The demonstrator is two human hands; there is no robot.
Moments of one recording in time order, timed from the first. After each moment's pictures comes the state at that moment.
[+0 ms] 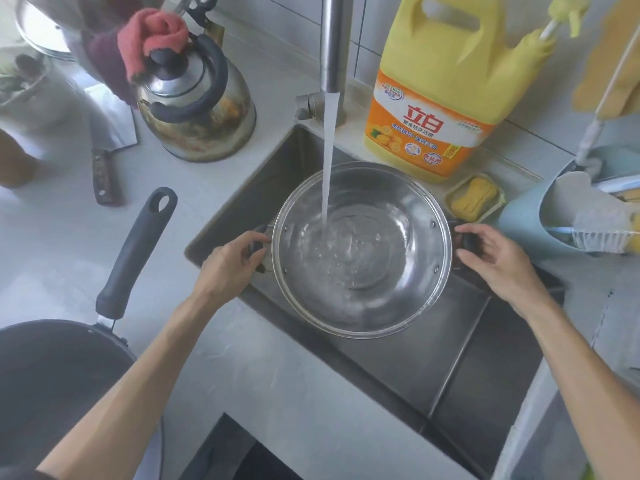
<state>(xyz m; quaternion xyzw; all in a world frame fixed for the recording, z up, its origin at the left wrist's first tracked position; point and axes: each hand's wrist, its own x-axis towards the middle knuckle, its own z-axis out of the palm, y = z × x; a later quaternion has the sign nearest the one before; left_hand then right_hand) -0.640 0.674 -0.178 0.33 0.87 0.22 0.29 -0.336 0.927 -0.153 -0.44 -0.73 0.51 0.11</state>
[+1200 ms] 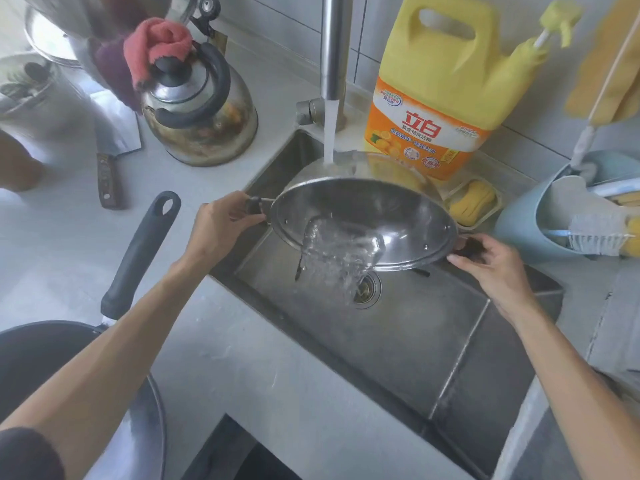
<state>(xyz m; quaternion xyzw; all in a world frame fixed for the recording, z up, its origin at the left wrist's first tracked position) -0.685 0.706 -0.161 0.37 0.85 0.32 0.20 -0.337 0.927 -0.176 -0.47 -0.67 0.55 0.19</state>
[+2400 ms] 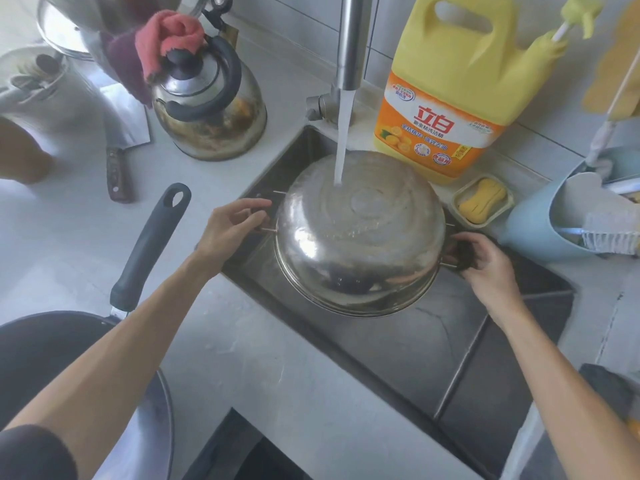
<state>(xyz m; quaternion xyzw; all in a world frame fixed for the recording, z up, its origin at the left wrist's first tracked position) -0.674 0.691 -0.164 0.26 0.76 0.48 0.35 -0.343 0.911 -0.198 -0.46 -0.67 0.54 0.20</state>
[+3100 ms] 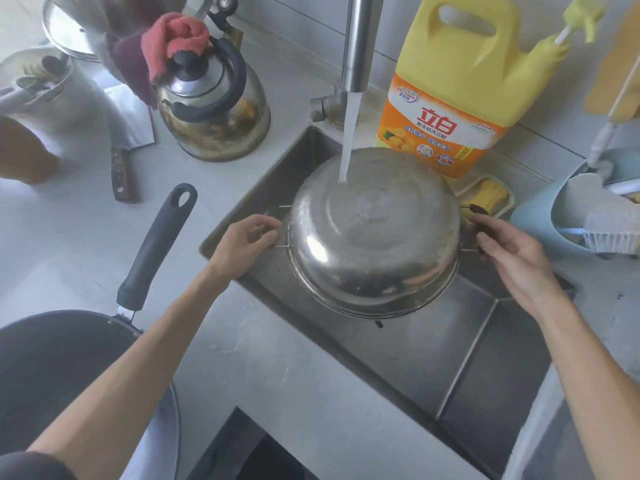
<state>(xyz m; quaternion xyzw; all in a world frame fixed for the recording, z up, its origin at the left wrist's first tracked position) -0.655 0.682 -0.165 0.28 0.80 0.39 0.36 -0.335 0.933 -0.164 -0.41 -0.59 0.66 0.22</state>
